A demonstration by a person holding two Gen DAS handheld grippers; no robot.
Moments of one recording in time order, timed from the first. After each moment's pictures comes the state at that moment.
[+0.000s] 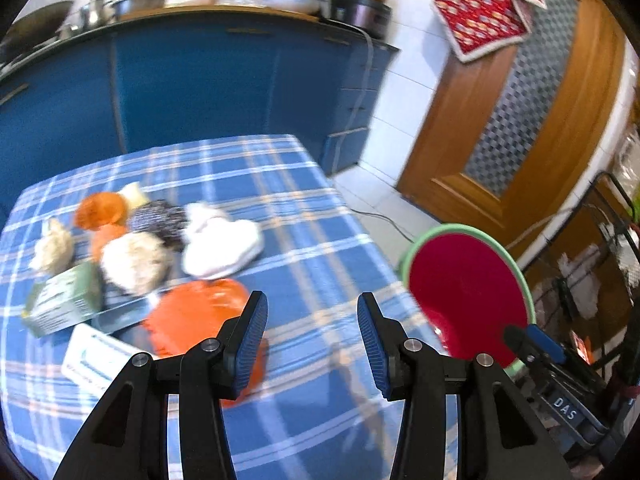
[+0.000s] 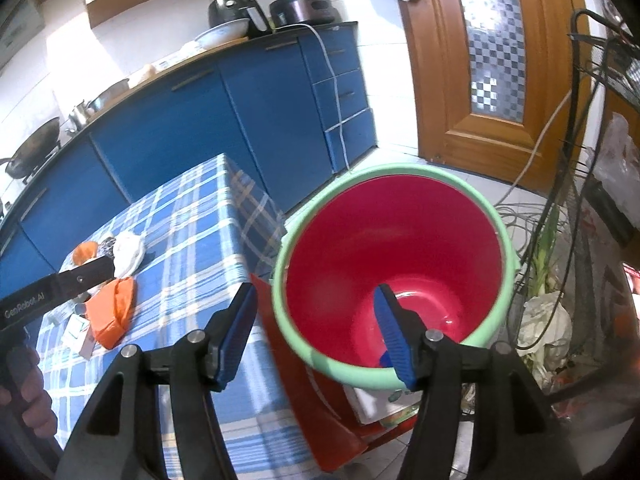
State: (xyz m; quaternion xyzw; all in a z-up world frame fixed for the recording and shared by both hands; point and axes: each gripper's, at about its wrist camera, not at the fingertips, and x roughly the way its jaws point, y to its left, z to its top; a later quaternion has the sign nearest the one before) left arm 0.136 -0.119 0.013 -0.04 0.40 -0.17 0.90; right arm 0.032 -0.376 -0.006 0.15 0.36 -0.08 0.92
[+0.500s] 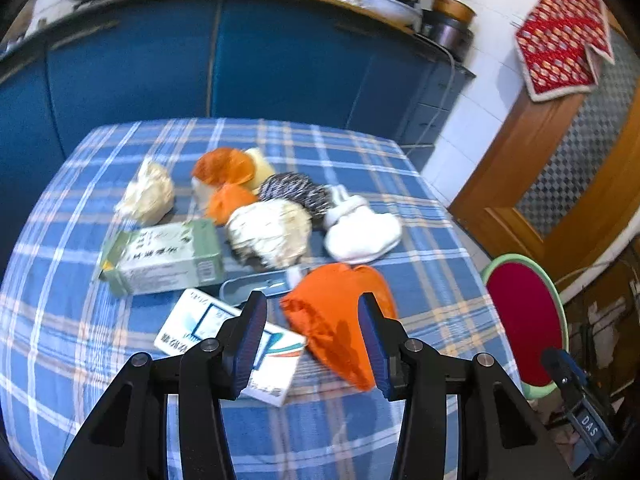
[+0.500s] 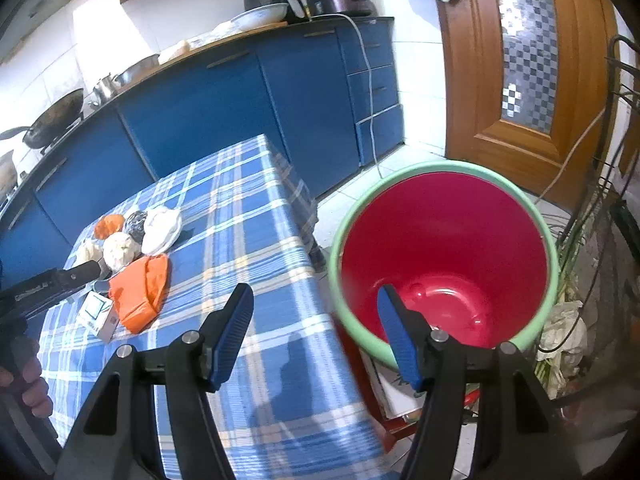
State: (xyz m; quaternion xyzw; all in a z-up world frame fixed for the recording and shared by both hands) left arm 0.141 -0.027 -0.006 -0.10 0.42 -0.07 0.90; right arm 0.045 -0.328 -0.006 0.13 0.37 -0.03 0.92
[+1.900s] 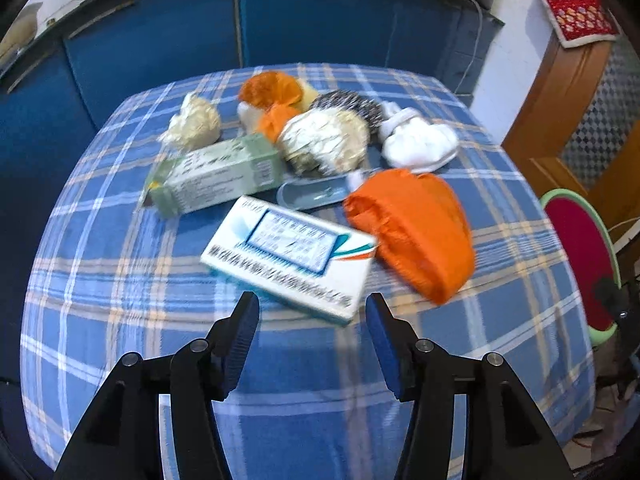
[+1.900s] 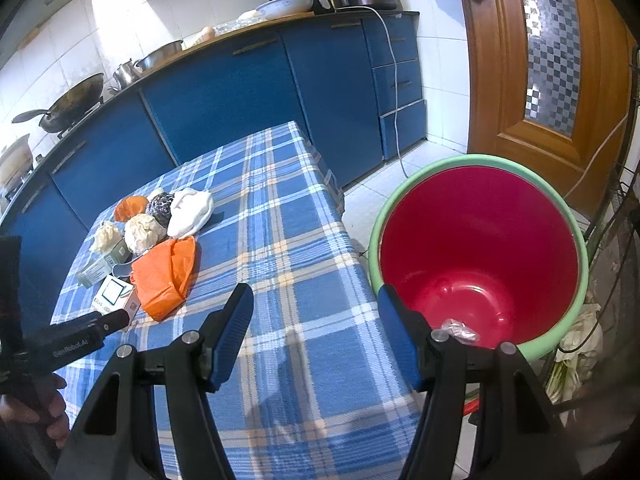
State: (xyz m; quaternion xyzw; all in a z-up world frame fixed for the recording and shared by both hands) left arm 0.115 -0.022 -0.046 -0.02 0.48 -0.01 0.87; right arm 0.050 -0.303 -0.011 0.12 0.38 0.00 0.92
